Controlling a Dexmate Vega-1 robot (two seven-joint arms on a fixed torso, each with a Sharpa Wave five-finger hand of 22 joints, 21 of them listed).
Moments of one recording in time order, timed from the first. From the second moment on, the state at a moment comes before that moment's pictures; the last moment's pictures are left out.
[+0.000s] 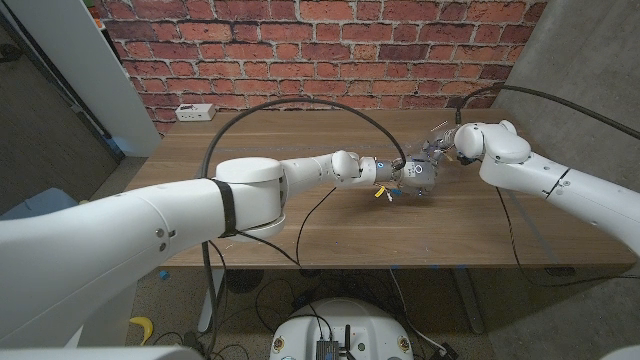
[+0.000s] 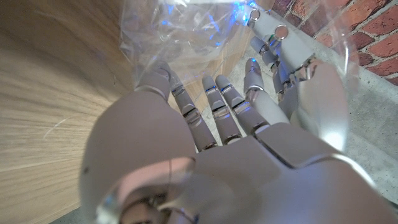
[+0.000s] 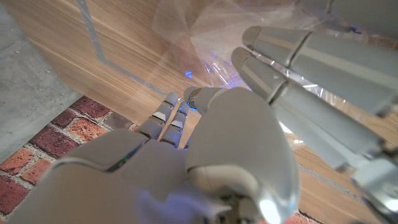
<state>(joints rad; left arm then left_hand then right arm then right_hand) -0.02 -0.13 1.58 -0.44 1.31 -0.29 0.78 1.18 0.11 0.24 -0.14 0.22 1.18 -0.21 0.30 0.22 0.92 -0.22 0.25 0.27 0.62 -0.06 0.19 0.20 0.46 -0.05 0.30 0.20 -0.40 -0.94 -0.89 -1.77 -0.65 -0.61 0.63 1.44 0.20 0.71 -0.13 0.26 0.68 -0.22 0.19 0.19 0.44 -0.21 0.22 0.20 0.19 -0.04 0.27 0.31 0.19 -0.01 0.34 0.22</state>
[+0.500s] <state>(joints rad) -0.02 -0.14 1.60 -0.44 1.29 -0.27 0.82 1.00 0.06 0.22 -0.09 0.26 0.92 -0.22 0.20 0.19 0.79 -0.21 0.20 0.26 0.58 -0.06 0.18 0.18 0.47 -0.03 0.31 0.20 -0.37 -0.90 -0.94 -1.70 -0.86 -0.58 0.76 1.46 0.21 0.71 -0.14 0.26 0.66 -0.22 0.19 0.19 0.44 -0.21 0.22 0.20 0.16 -0.04 0.26 0.31 0.17 -0.03 0.34 0.22</state>
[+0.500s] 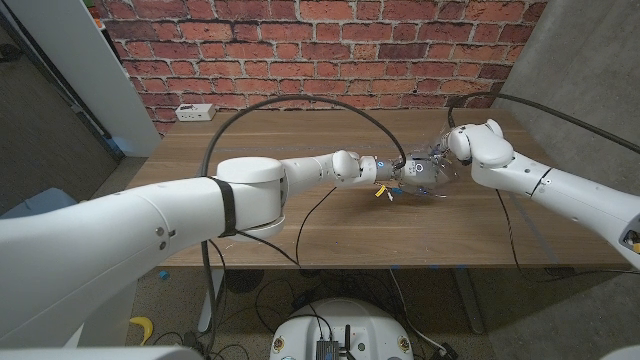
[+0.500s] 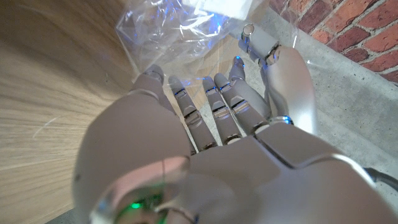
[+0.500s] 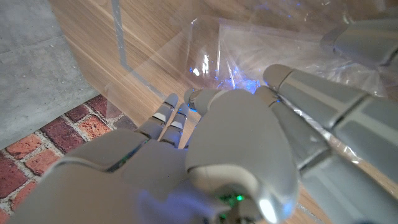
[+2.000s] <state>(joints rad) 0.19 0.11 1.20 -0.72 1.44 -0.68 1.11 0.78 0.13 0.26 -0.03 0.24 0.77 -0.21 0.20 0.18 0.66 -0.20 0.21 0.26 0.54 -0.05 0.19 0.18 0.44 0.03 0.29 0.20 -0.50 -0.89 -0.86 -1.75 -1.07 -0.52 0.85 1.48 0.20 0.71 -0.16 0.25 0.62 -0.21 0.19 0.19 0.43 -0.22 0.21 0.20 0.16 -0.04 0.26 0.32 0.17 -0.03 0.35 0.22</state>
